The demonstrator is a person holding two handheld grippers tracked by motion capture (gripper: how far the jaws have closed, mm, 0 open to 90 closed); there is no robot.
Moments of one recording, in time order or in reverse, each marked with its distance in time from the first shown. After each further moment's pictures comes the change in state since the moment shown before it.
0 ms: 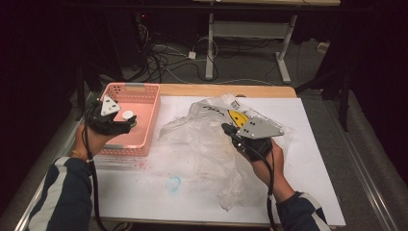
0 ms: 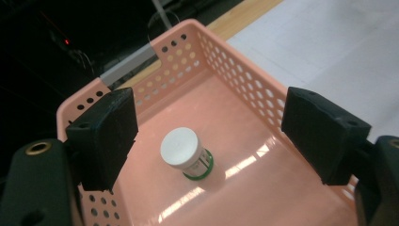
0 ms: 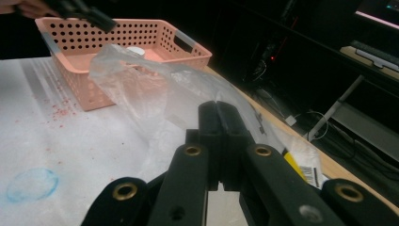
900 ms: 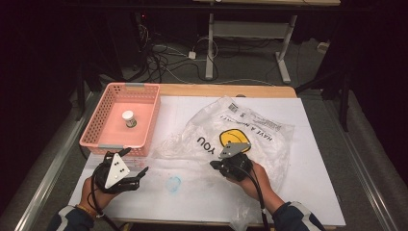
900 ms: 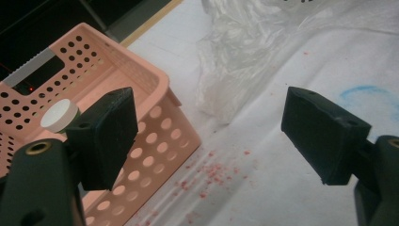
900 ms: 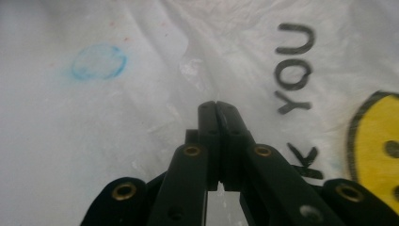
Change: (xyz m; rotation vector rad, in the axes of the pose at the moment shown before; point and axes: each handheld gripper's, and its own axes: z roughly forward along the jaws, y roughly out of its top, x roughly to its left) left arm -0.115 -0.087 -0.058 -0.157 -0.106 0.148; right arm 0.033 -0.076 0.052 0.335 0.303 0.066
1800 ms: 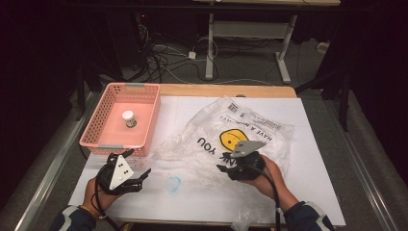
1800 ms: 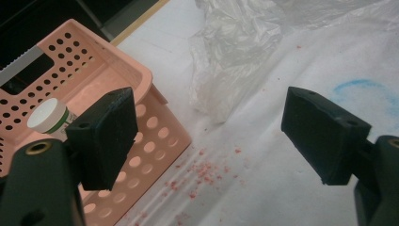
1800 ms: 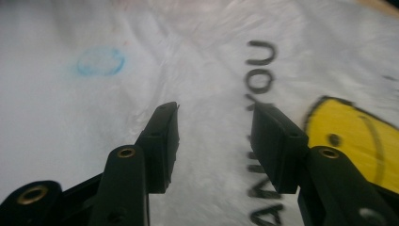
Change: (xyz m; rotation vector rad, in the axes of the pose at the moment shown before) left arm -0.009 -0.001 0.006 0.017 -0.011 0.016; right arm -0.007 -0.003 -0.025 -0.005 0.005 -0.061
